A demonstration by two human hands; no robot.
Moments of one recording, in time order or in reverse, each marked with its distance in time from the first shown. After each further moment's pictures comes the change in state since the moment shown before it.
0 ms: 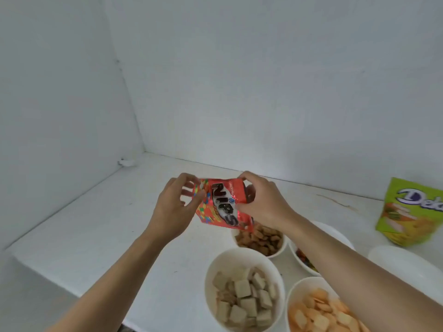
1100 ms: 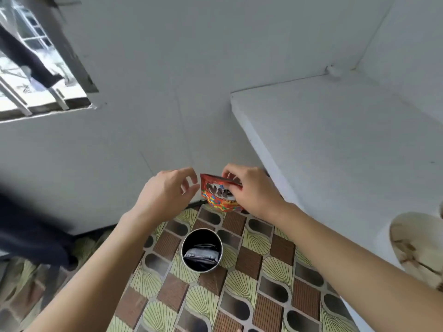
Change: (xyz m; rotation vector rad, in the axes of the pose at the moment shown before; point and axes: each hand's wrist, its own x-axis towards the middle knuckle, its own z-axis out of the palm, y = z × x) left_hand -0.363 -0.102 -0.202 0.653 0.190 -0.743; right_hand -0.148 -0.141 0.324 -0.002 -0.758 -0.692
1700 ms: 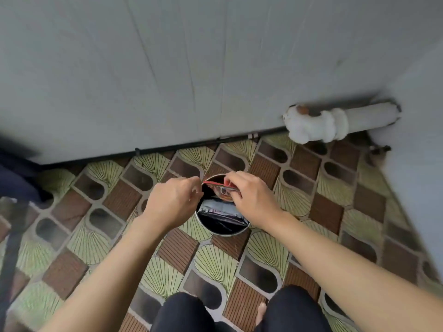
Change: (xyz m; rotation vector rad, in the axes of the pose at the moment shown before) left_hand -0.011 -0.280 0.352 0.142 -0.248 -0.152; right_hand -0.003 0.187 0.417 -0.143 -0.287 0.080
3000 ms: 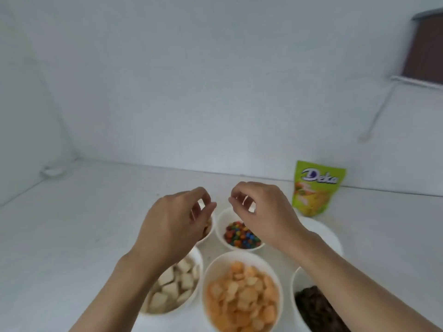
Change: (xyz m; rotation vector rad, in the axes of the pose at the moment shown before) left_hand -0.213 0.663 -0.360 -0.283 0.170 1.303; right_hand -0.544 -0.025 -0.578 -0.205 1.089 0.767
